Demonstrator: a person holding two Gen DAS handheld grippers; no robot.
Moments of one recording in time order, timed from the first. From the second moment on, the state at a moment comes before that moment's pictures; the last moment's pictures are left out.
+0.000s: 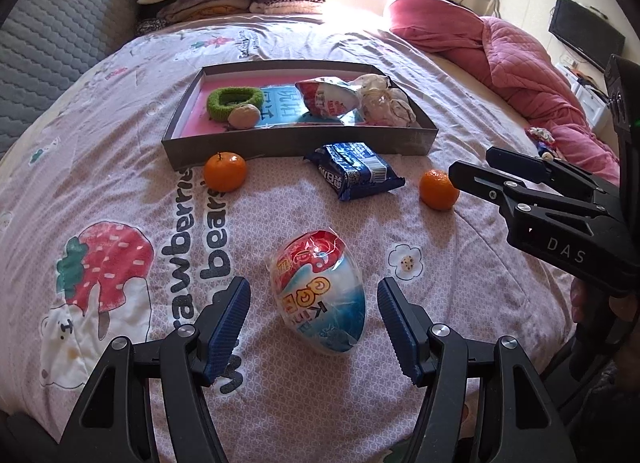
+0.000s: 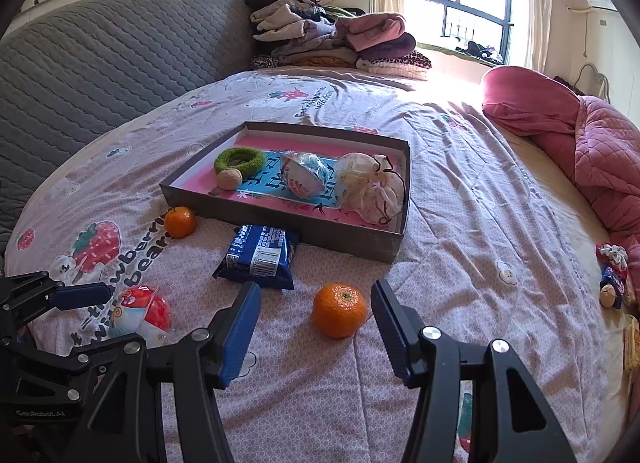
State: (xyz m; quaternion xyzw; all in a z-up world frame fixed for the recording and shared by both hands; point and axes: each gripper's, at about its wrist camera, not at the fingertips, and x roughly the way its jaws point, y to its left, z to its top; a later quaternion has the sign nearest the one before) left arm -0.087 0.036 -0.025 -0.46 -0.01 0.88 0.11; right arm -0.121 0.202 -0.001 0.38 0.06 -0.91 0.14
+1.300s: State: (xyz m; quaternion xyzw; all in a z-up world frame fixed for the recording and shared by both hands) left arm -0.107 0.031 -0.050 -0.47 -0.02 0.88 0.08; right arm -0.156 0.207 -0.050 0.43 0.06 -0.89 0.12
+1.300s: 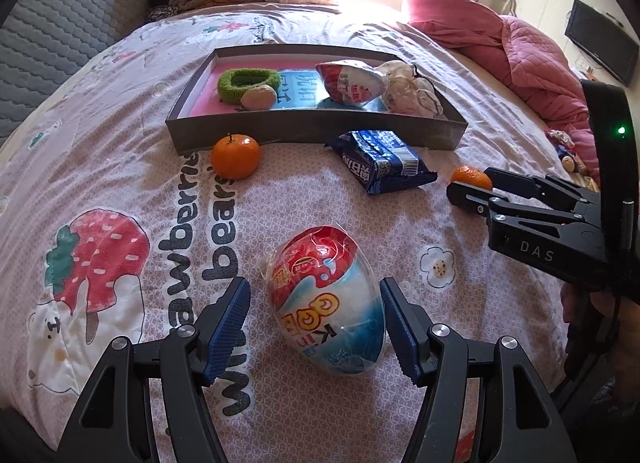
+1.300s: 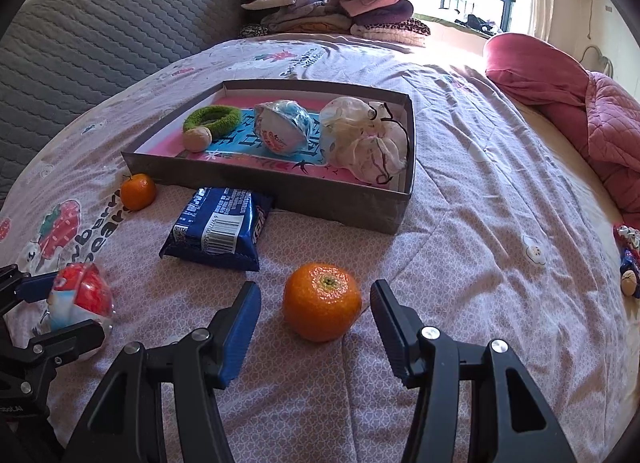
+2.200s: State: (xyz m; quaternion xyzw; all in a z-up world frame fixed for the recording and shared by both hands) left arm -0.102 0.031 -0.038 -0.44 -0.01 0.89 0.11; right arm -0.147 0.201 -0.049 0.43 0.06 -0.89 0.15
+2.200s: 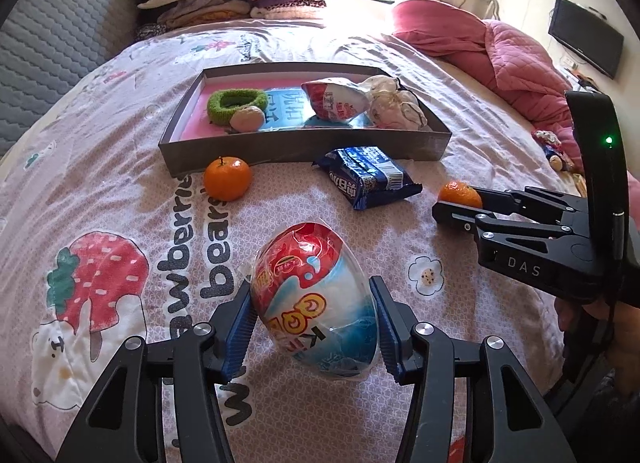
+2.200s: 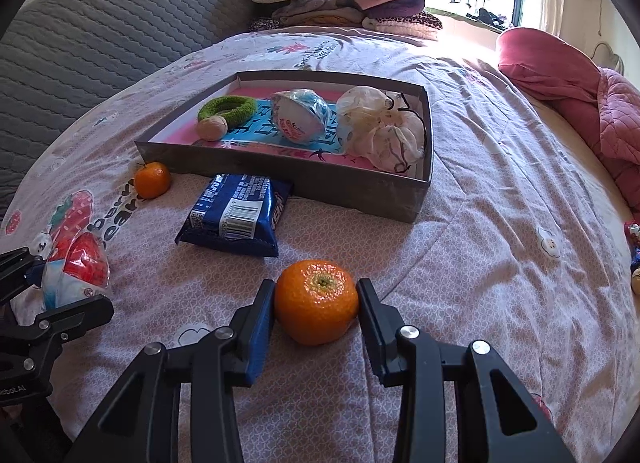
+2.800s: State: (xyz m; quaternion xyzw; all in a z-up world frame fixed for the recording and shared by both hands) left arm -0.116 0.025 -0.007 -0.40 0.00 0.91 0.10; right arm -0.135 0.199 -0.012 0.39 0.01 -0.90 0.18
